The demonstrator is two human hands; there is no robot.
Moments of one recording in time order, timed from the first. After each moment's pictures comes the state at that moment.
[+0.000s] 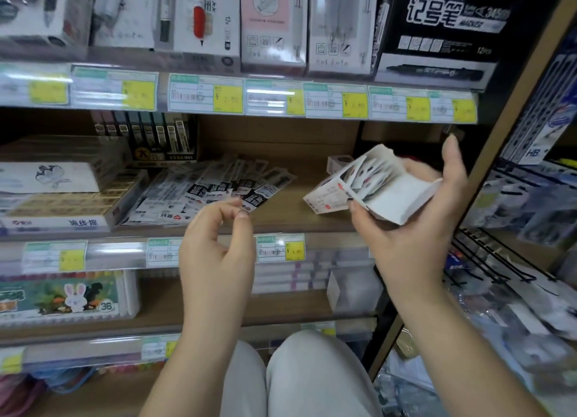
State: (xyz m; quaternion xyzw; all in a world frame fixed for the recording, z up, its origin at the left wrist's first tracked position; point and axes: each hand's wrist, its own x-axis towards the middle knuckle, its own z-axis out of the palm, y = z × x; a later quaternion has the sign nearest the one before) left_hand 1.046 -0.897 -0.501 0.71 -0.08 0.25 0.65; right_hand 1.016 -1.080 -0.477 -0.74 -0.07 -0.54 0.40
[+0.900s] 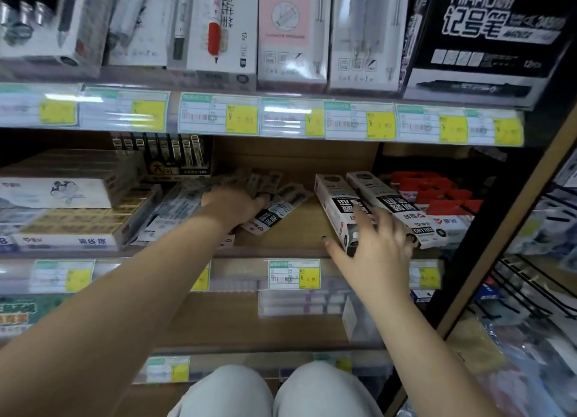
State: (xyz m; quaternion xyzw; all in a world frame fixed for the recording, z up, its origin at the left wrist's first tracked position) left_hand 1.250 -0.898 -0.492 1.00 -0.04 0.01 0.09; right_hand 1.096 -1.087 -0.531 -0.93 0.15 -0.32 0.08
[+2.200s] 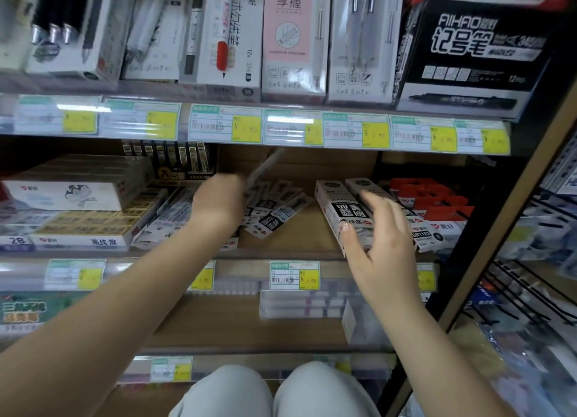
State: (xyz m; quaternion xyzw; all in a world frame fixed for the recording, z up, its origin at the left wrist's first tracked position) left_hand 1.199 -0.879 -0.469 0.96 -0.12 0.25 0.10; right_hand 1.062 -1.073 -0.495 -0.86 0.00 -0.41 0.29
